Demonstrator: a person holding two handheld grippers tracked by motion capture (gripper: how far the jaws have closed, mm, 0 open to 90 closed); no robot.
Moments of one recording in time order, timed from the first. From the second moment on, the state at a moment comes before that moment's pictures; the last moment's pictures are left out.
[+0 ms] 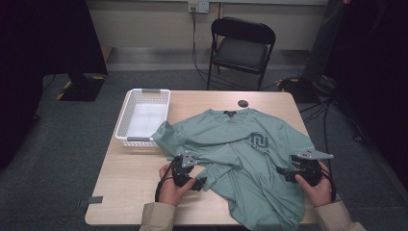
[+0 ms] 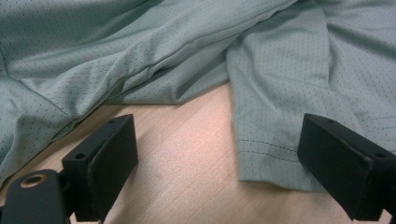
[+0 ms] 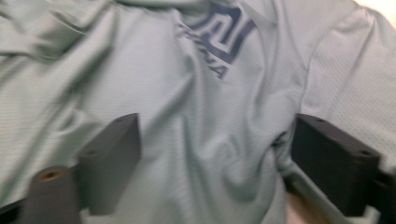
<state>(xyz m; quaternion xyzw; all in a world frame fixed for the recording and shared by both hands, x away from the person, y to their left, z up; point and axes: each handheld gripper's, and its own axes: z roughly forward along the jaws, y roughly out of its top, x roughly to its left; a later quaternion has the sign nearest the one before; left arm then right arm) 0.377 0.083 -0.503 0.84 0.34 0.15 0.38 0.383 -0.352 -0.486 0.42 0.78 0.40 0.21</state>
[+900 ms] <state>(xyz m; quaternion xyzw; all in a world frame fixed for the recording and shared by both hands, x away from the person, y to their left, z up) 0.388 0.032 -0.480 0.84 0.29 0.13 0.45 0.404 -0.348 -0.504 0.43 0.80 0.36 0.20</state>
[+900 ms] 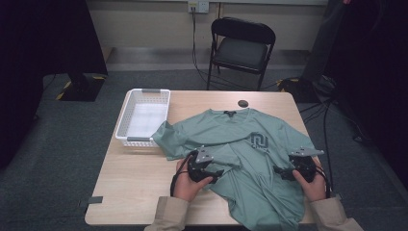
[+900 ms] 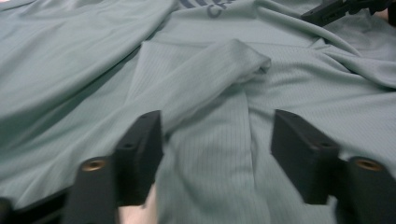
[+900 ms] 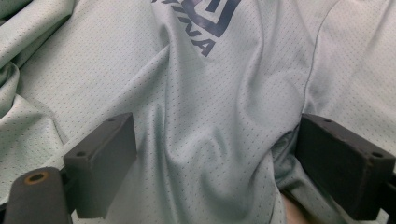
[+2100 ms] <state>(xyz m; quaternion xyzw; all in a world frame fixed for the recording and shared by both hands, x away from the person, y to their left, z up) 0.400 0.123 -0.451 0.79 0.39 0.17 0.44 0.404 -0.348 -0.504 0.44 0.80 0.36 0.20</state>
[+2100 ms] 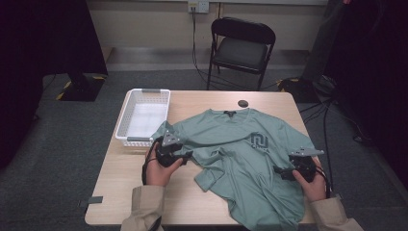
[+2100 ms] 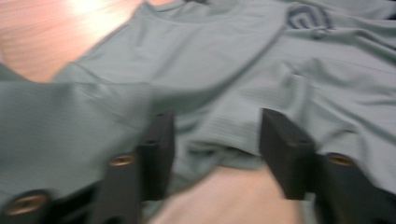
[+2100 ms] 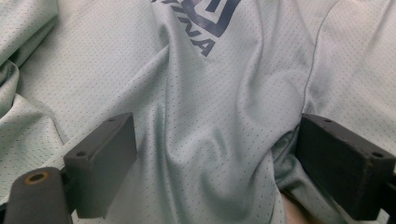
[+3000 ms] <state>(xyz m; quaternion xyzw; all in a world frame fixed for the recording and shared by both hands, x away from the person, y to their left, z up) 0.349 0.046 -0.497 0.86 0.28 0.12 0.40 0.403 -0.348 -0.504 0.44 0.80 0.36 0.20</state>
